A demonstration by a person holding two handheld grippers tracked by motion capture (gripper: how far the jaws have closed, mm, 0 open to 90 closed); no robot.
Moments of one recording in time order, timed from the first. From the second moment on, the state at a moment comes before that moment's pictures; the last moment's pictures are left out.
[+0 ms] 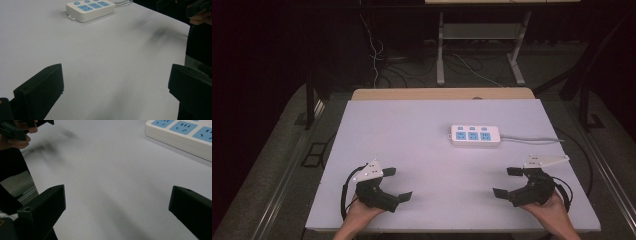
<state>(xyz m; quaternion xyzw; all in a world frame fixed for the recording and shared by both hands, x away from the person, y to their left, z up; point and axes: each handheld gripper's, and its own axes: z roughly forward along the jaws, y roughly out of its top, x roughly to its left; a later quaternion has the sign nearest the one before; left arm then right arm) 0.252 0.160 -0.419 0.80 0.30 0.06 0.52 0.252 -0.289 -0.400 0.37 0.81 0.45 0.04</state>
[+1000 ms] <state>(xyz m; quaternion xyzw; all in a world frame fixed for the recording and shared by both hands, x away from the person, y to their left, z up) 0.252 0.162 -0.421 0.80 0.30 0.06 0.52 0.291 -0.292 -0.362 0.35 0.84 0.42 0.03</state>
